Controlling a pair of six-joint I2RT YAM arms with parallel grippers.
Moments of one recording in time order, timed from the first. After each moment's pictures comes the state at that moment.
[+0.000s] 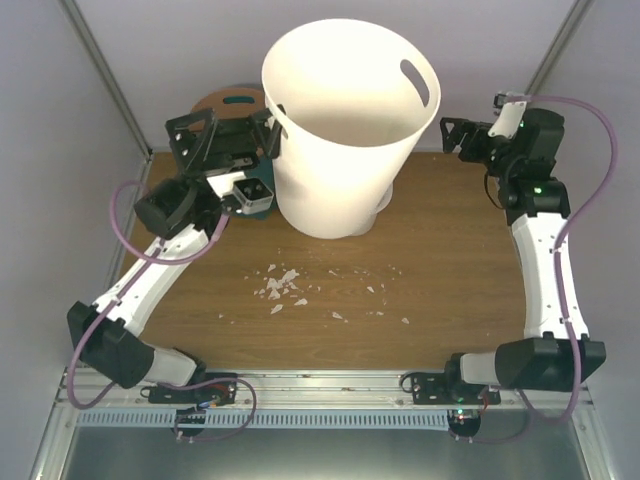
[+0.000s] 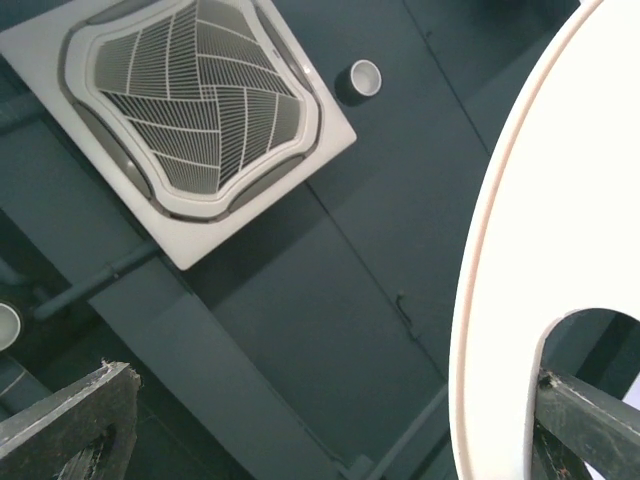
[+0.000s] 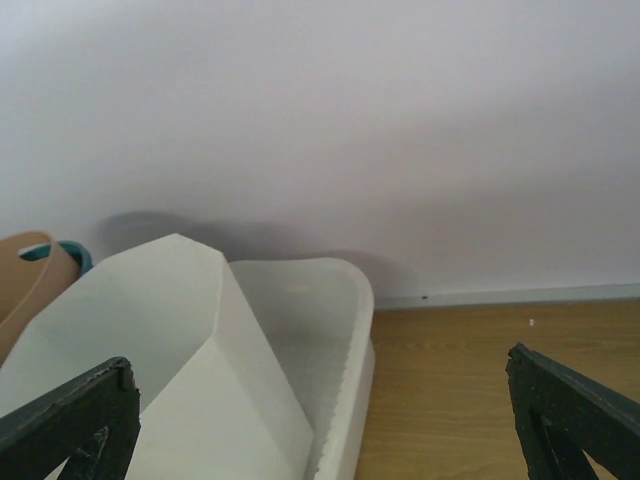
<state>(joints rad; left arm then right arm) -0.44 1.43 1.43 1.41 0.60 1.12 -0.06 1.35 1.54 -0.44 -0.34 0.23</state>
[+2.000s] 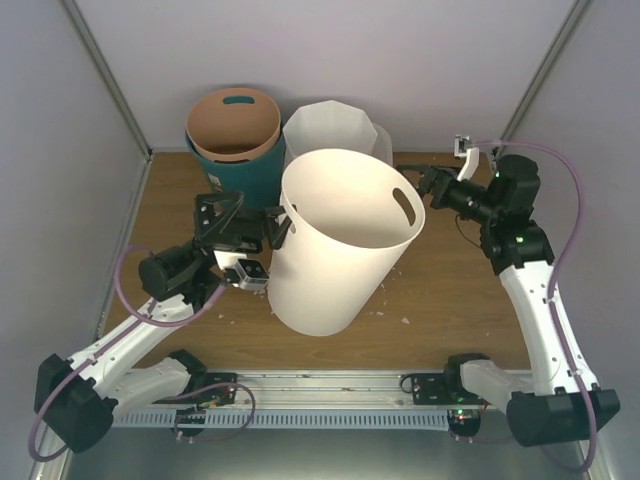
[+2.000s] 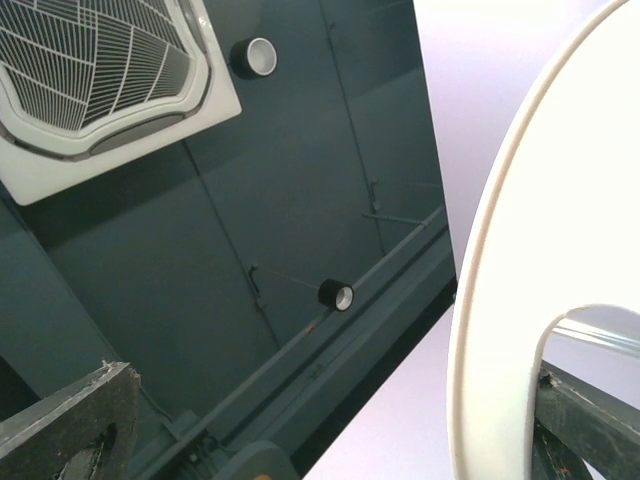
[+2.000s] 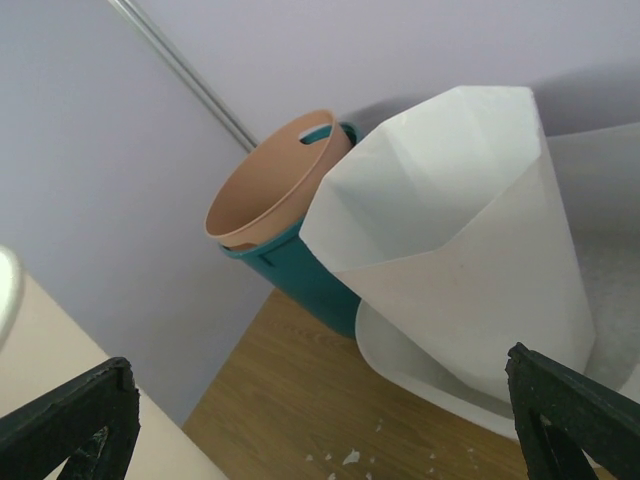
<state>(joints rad) -0.58 1.00 0.77 1.29 0.58 1.09 0.10 1.07 1.21 -0.32 -0.68 0.50</state>
